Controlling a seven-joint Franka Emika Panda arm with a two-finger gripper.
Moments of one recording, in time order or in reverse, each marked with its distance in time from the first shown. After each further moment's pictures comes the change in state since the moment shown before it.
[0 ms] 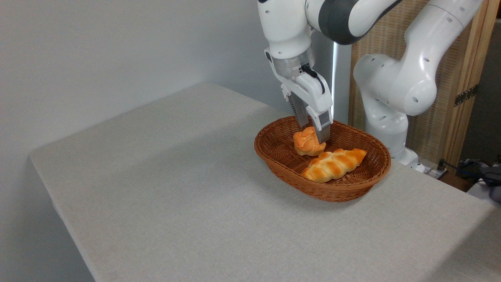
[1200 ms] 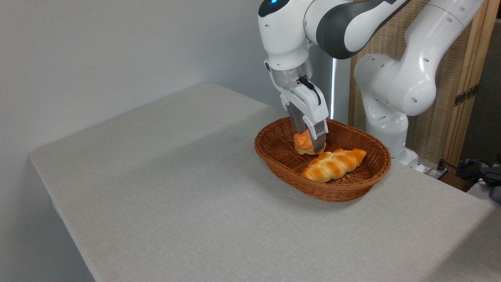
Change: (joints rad) arm -0.021 0.009 0.000 -0.061 0.000 0.090 0.000
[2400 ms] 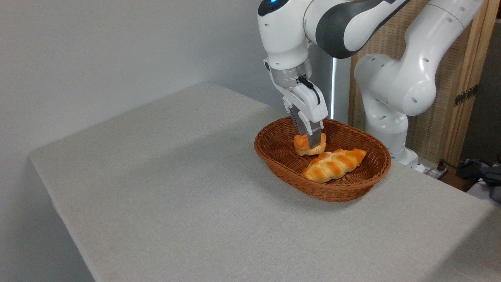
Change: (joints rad) arm -0.004 0.000 0.000 0.008 0.000 0.000 0.000
